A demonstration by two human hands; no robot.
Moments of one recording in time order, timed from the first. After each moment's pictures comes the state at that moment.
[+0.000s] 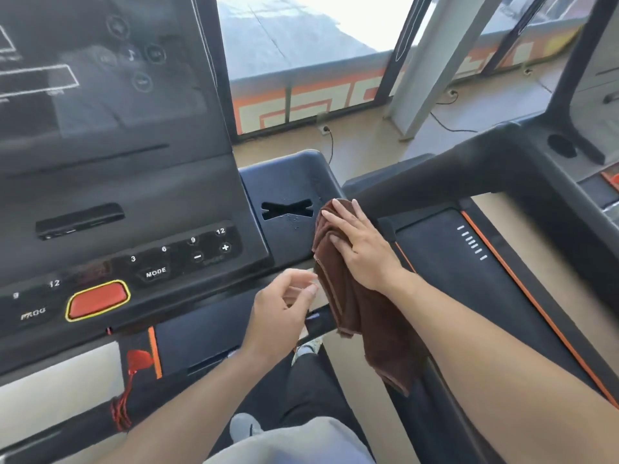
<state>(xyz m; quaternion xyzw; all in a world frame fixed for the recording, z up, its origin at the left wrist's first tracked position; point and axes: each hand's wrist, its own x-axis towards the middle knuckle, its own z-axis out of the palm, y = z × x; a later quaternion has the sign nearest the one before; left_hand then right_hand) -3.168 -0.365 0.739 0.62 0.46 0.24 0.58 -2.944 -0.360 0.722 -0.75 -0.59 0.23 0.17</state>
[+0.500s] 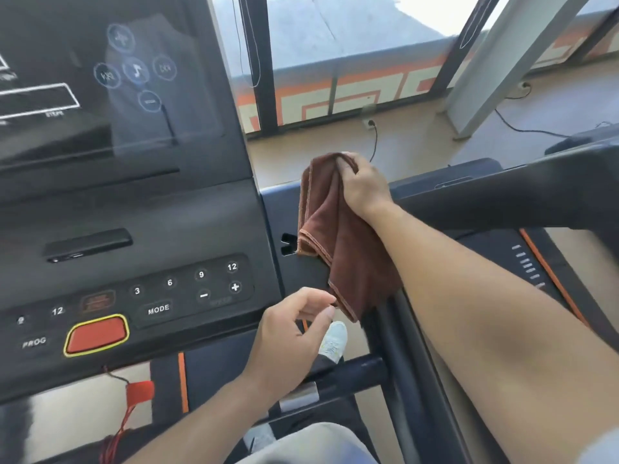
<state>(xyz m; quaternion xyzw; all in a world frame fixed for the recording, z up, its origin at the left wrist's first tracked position) -3.143 -0.321 0.744 0.66 0.48 0.26 0.52 -2.910 -0.163 0.718 -0.78 -0.44 0.31 0.31</state>
